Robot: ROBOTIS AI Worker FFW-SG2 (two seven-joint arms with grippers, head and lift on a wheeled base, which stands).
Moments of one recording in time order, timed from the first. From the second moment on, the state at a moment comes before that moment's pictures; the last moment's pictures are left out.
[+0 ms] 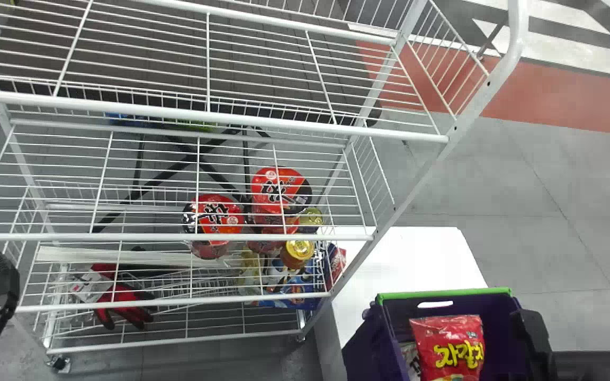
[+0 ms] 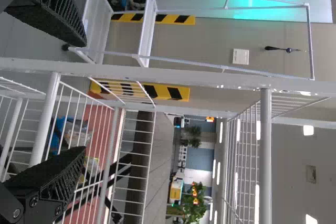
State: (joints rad) left arm 0.53 0.22 -0.18 -1.68 0.18 -0.46 0.39; right arm 0.22 -0.47 -0.46 -1.21 0.14 0.98 0.74
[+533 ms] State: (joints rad) left arm 0.53 0.22 -0.18 -1.67 0.18 -0.47 0.39; right arm 0.22 -0.46 -0.46 -1.20 0.14 0.95 0.74
